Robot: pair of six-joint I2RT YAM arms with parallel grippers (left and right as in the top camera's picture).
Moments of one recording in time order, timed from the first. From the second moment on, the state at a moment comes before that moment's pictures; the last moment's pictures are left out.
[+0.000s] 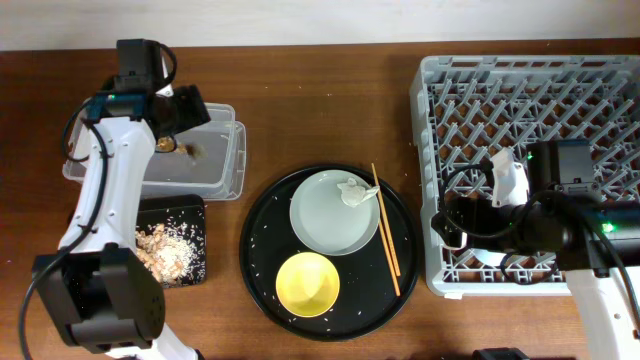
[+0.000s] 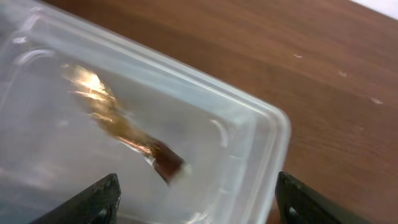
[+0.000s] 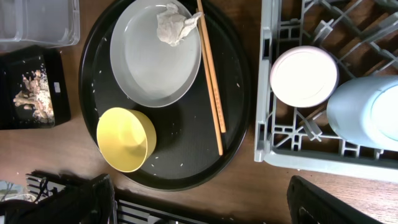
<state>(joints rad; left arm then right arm) 0.05 1.82 1.63 -0.82 0.01 -0.28 0.03 1.15 1.32 -1.38 -0.37 0.18</state>
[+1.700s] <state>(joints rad) -0.11 1.35 1.69 -1.22 0.01 -0.03 0.03 1.15 1.32 -1.38 -0.37 0.18</state>
